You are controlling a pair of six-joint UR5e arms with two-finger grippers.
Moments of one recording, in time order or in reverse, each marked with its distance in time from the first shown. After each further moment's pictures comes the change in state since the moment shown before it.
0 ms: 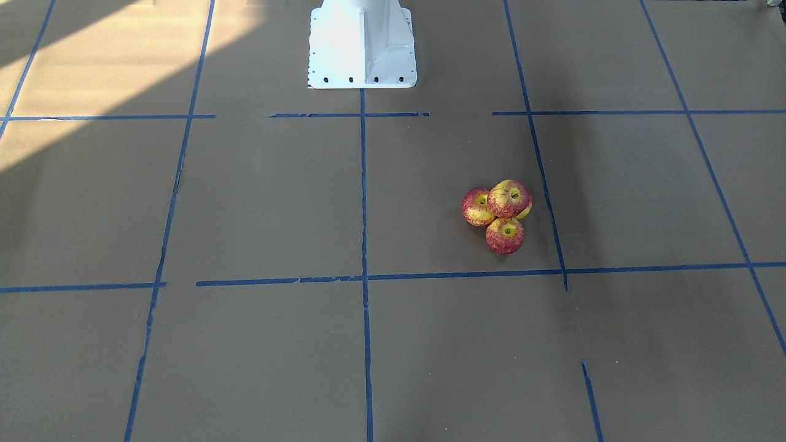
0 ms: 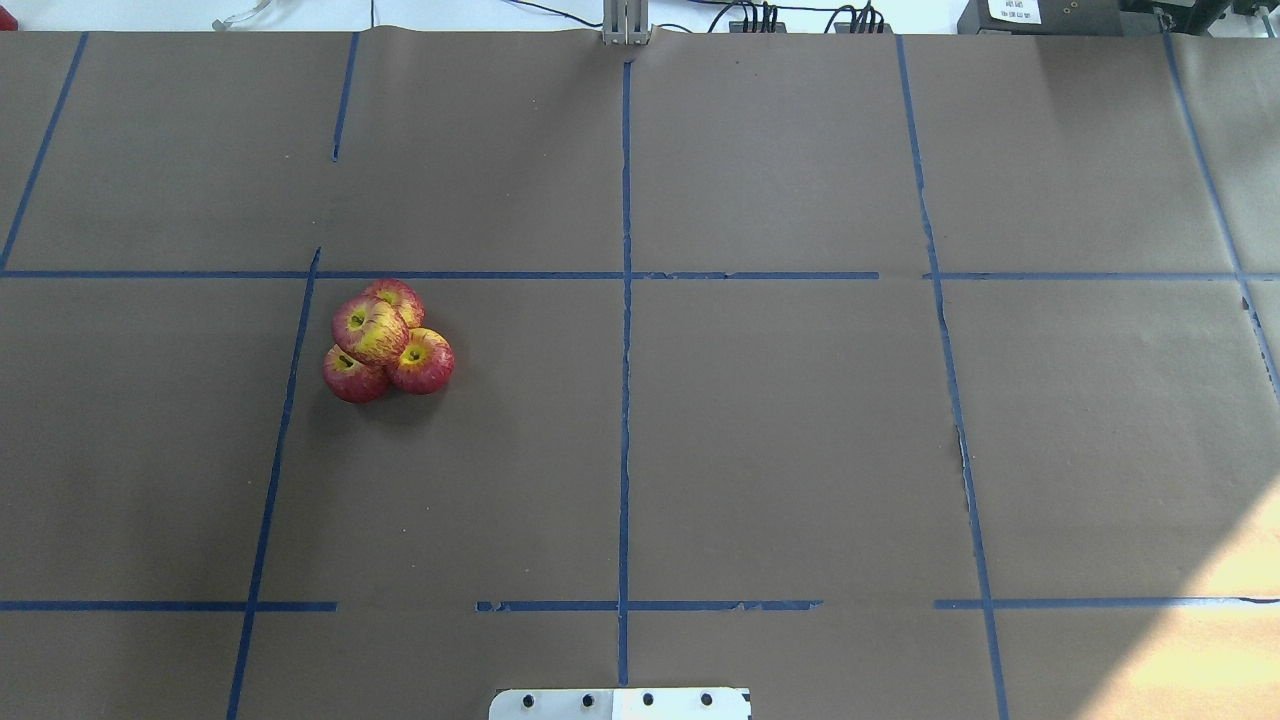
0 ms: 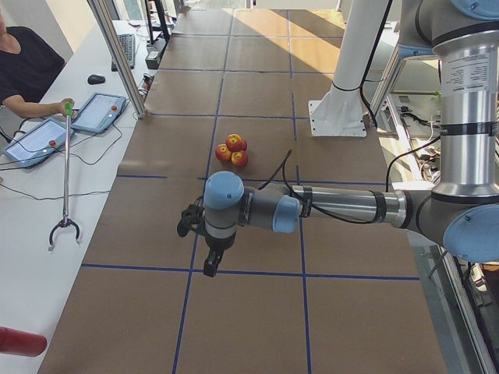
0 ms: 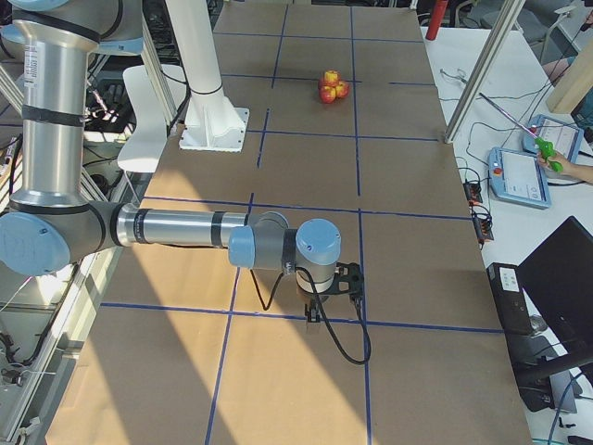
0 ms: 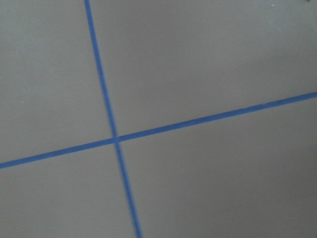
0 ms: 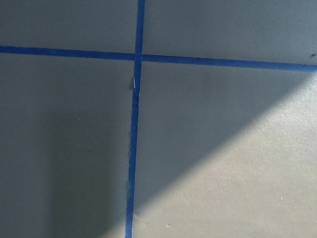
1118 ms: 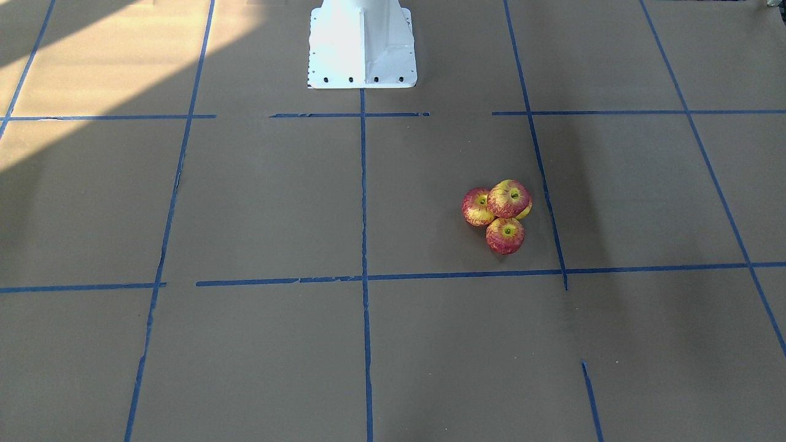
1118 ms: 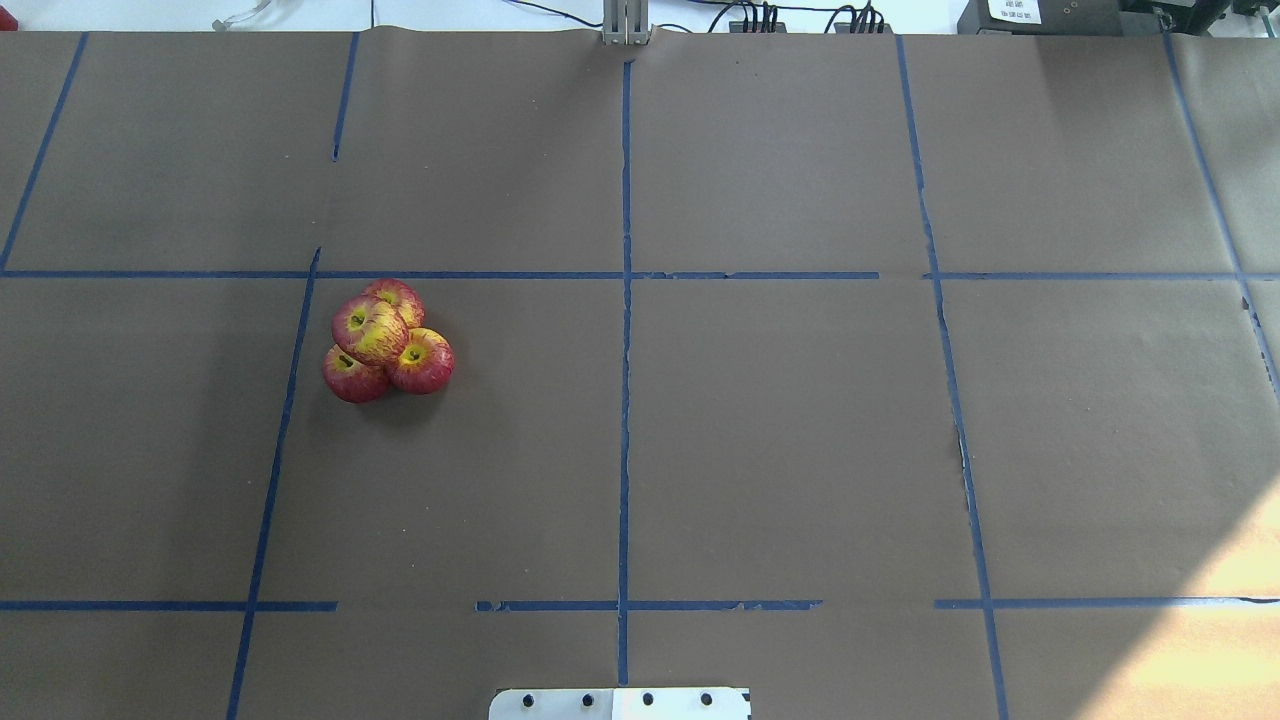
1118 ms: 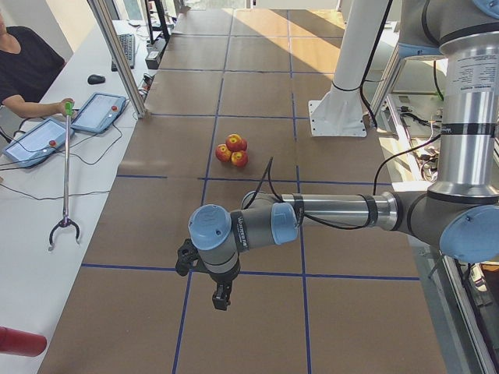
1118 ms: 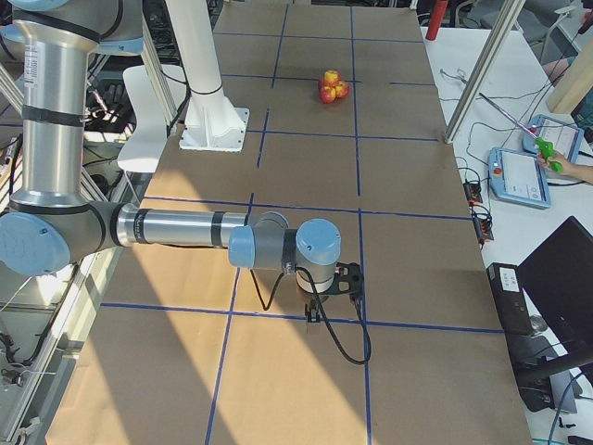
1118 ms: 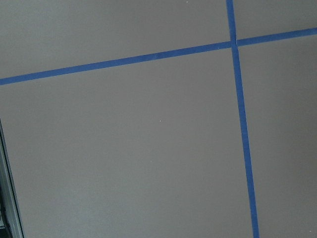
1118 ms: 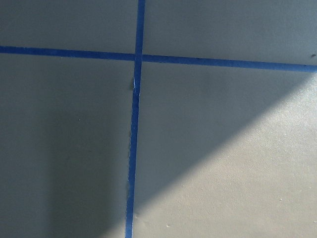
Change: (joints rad) left arm -0.082 -0.056 0.020 0.290 -0.028 0.144; right arm 0.000 0.000 0.000 0.000 0.000 0.000
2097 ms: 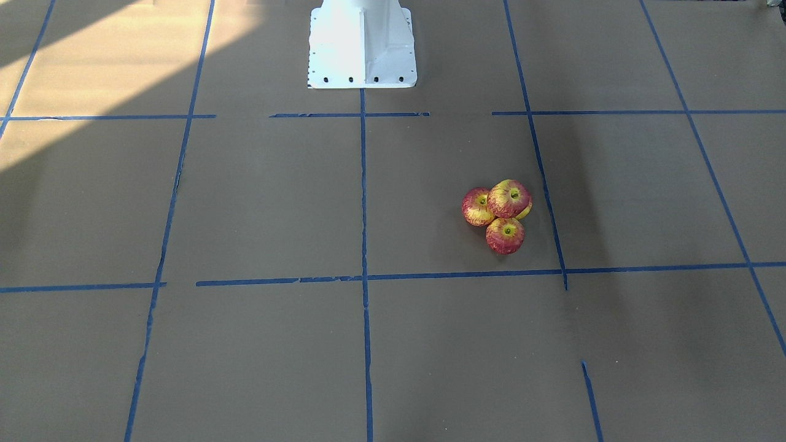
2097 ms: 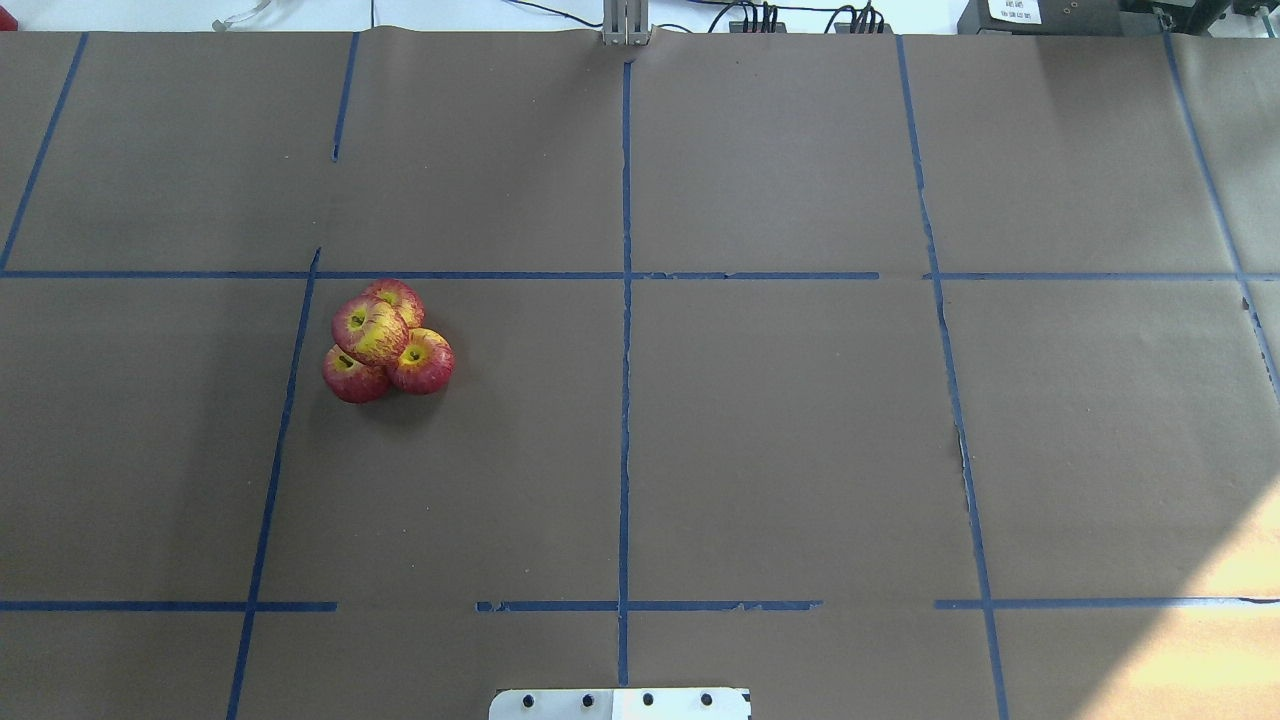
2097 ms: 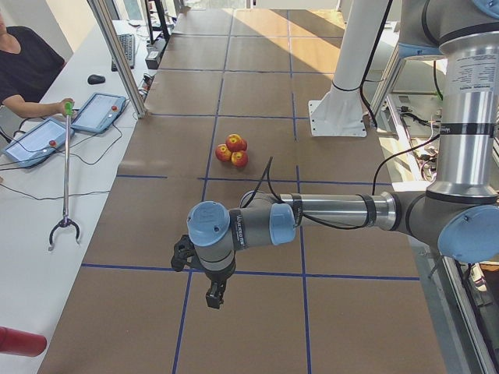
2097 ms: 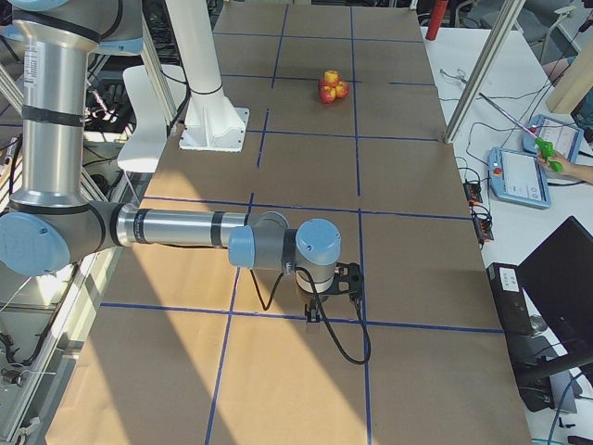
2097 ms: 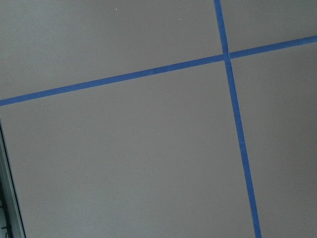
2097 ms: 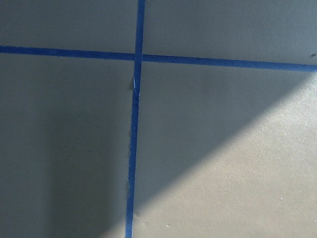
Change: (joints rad) left arm 0.002 -0.014 0.011 -0.047 0.007 0.005; right arm 0.000 0.000 0.000 -0.001 0.000 0.000
